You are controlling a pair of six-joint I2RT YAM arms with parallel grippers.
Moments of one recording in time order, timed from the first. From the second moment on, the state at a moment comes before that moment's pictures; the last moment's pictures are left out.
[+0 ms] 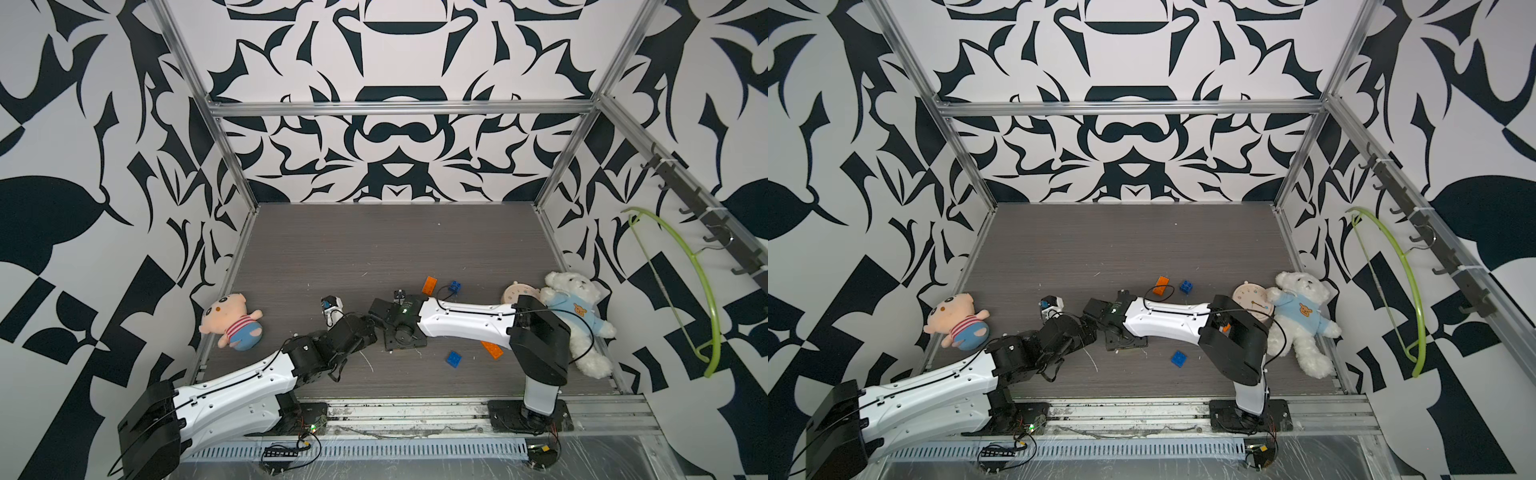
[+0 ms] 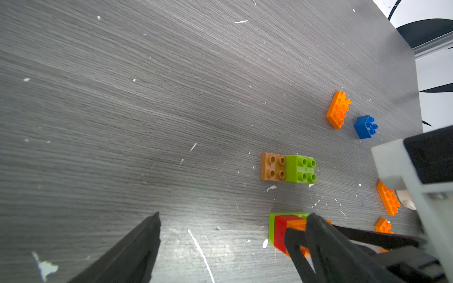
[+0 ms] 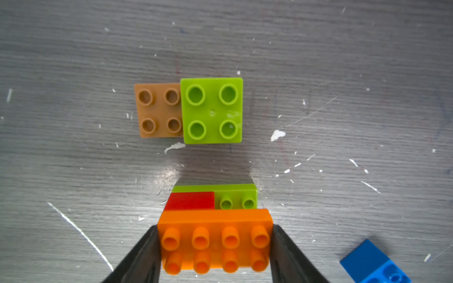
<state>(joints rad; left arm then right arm) -1.01 0.93 0.47 -0.42 -0.39 -1.18 1.12 1.86 1.30 -0.89 0.17 1.04</state>
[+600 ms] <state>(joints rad) -1.01 0.93 0.47 -0.42 -0.39 -1.18 1.11 1.86 1.31 -0.89 0.15 1.02</state>
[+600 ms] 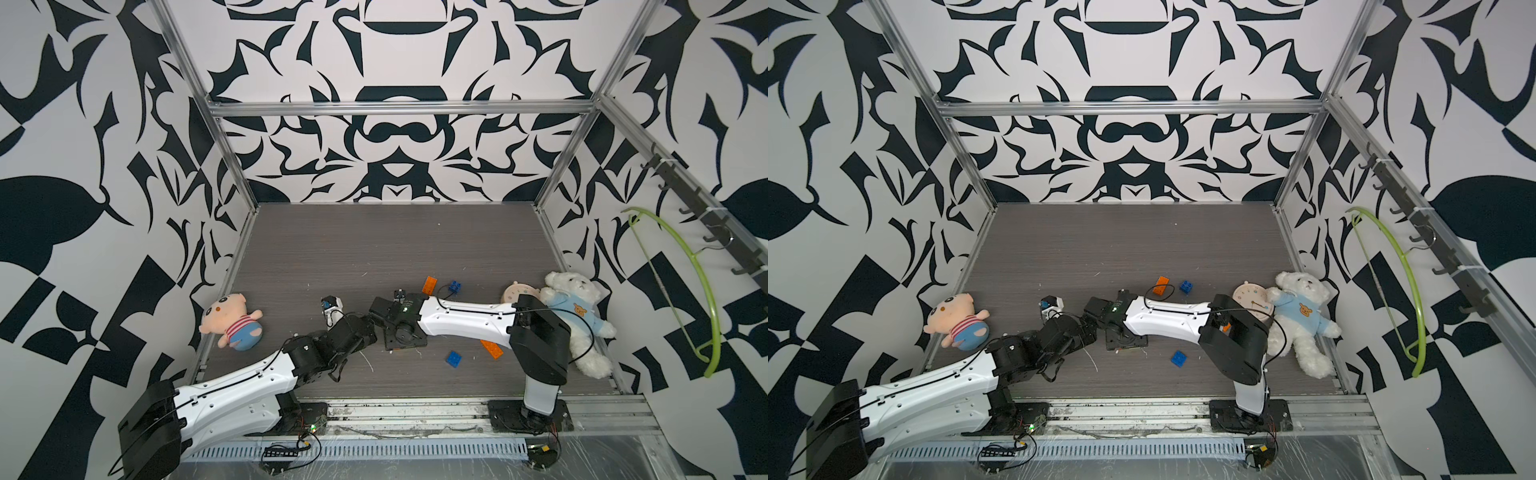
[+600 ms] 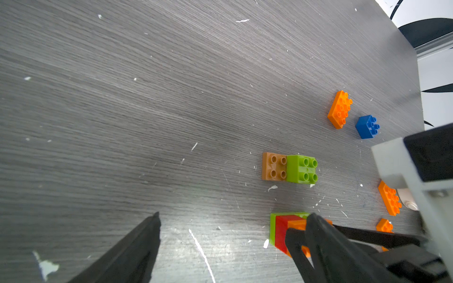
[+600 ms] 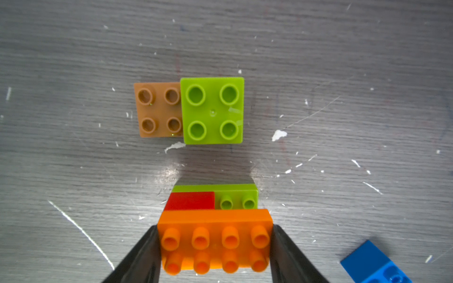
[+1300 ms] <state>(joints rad) -1.01 0.96 0.48 -0.42 -0.39 -1.14 1.11 1.79 1.27 -0.88 0.14 0.97</state>
